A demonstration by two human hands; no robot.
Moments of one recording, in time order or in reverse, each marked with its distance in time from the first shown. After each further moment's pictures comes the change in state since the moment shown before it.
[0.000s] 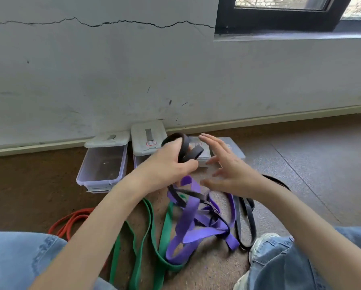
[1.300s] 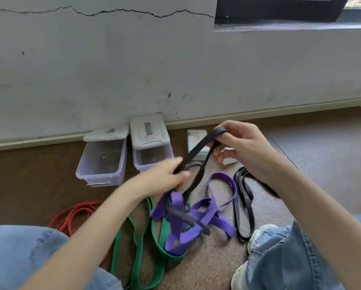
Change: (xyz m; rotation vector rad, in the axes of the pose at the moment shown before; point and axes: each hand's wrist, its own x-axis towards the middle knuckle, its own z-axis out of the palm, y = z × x) left_hand -0.001 -0.048 0.018 0.185 -0.204 -0.097; right_hand 0.003 -0.014 -0.021 0.796 0.264 0.086
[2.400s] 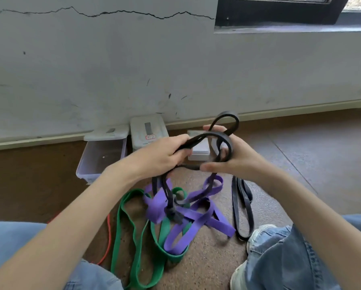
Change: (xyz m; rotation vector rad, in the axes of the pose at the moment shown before) left_hand 0.000 0.028 -0.037 0.124 0.074 0.226; right_hand -0.001 0.017 0.000 -0.578 -0.094 -0.031
